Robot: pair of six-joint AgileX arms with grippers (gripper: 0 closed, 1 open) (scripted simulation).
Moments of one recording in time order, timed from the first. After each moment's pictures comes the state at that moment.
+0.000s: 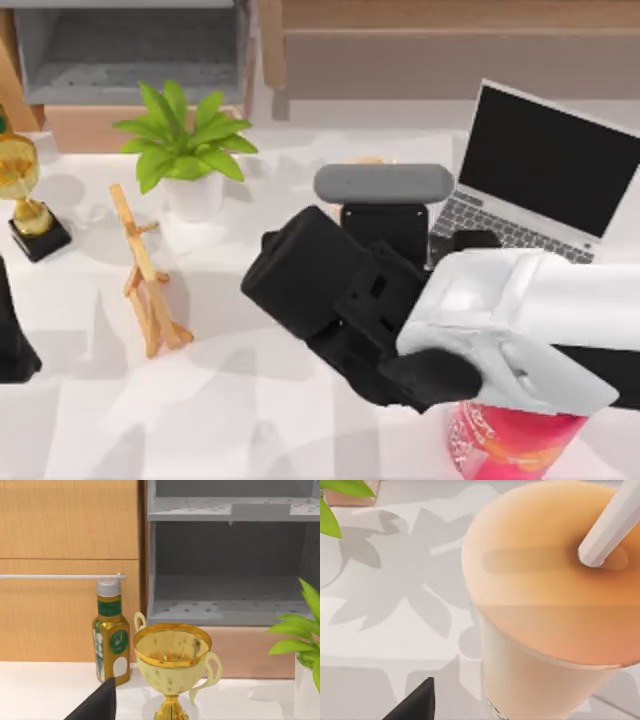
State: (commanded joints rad) left arm 0.00 0.00 0.00 0.00 0.00 0.00; right arm 1.06 1.73 1.11 -0.37 0.82 0.81
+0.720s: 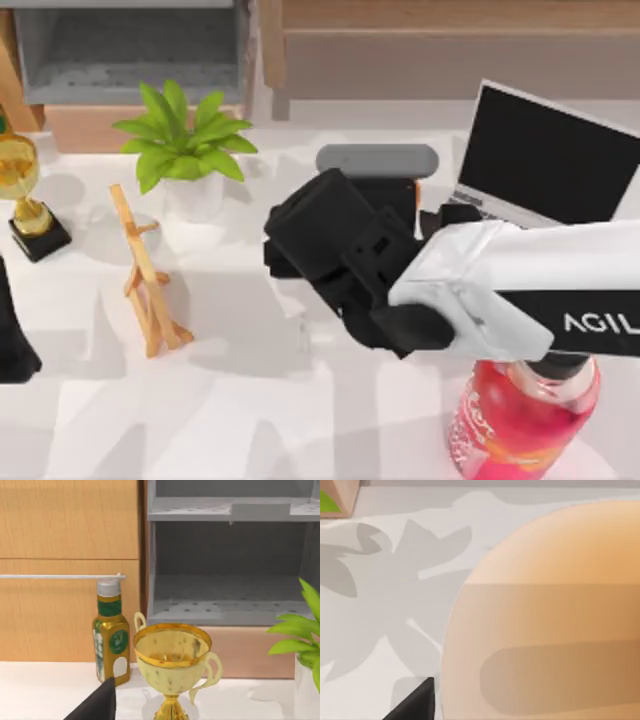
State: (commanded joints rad) left arm 0.00 0.00 0.00 0.00 0.00 0.00; right arm 0.92 1.88 1.12 -0.11 0.74 0.66
